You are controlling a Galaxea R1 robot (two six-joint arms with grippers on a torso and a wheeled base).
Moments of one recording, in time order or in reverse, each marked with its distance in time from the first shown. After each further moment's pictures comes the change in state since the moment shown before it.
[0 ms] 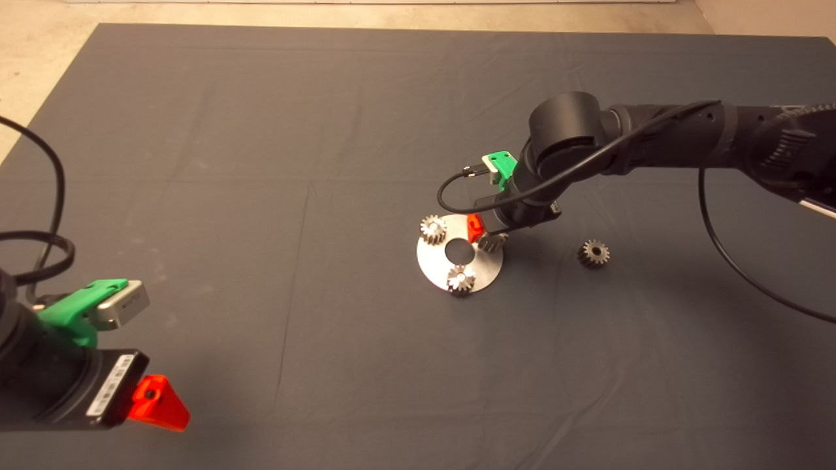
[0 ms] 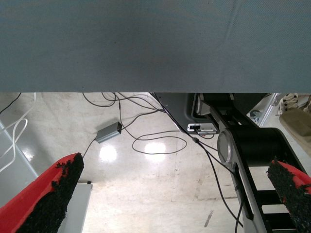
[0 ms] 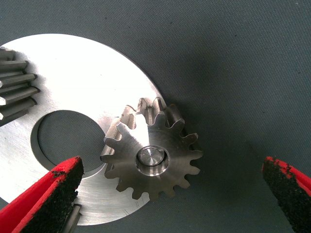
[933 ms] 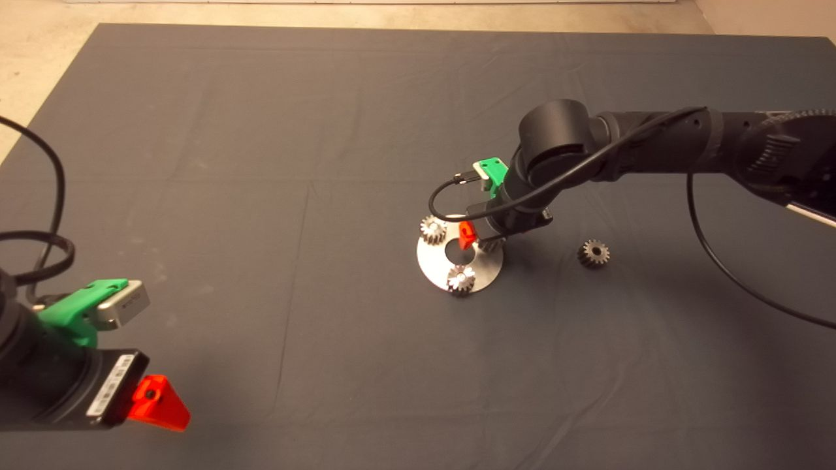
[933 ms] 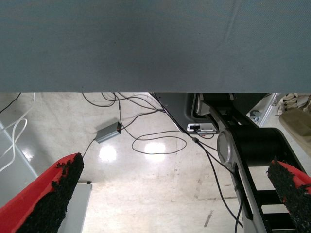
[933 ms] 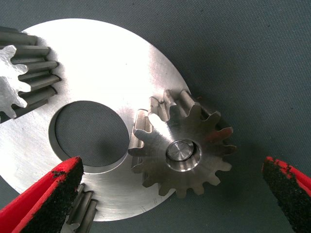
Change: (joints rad) left arm 0.000 0.000 0.000 0.000 0.000 0.000; right arm -0.013 0.020 0.000 0.001 0.000 0.000
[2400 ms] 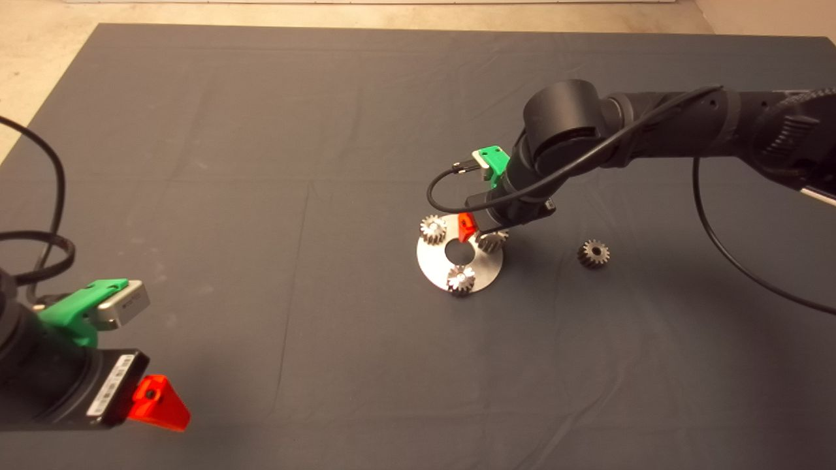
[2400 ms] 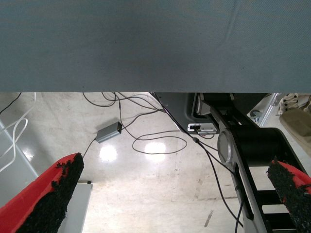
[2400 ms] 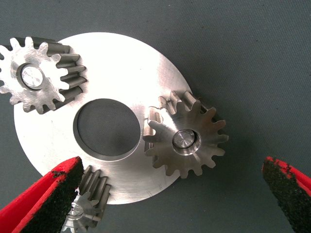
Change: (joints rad) left arm 0.000 0.000 0.000 0.000 0.000 0.000; right arm 0.048 0.003 0.036 0.030 0.000 0.015
